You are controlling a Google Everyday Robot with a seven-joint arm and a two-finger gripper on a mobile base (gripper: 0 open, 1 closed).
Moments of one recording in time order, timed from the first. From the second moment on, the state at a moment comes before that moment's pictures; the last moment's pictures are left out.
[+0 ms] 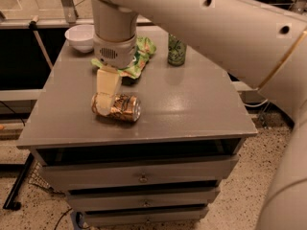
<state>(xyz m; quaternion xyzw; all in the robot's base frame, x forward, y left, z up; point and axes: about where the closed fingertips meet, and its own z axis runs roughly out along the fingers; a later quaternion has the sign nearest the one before) 0.538 0.081 0.894 -0.62 0.78 0.02 0.07</state>
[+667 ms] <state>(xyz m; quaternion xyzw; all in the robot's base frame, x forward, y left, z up) 0.533 0.108 0.853 -0.63 0.78 0.01 0.03</state>
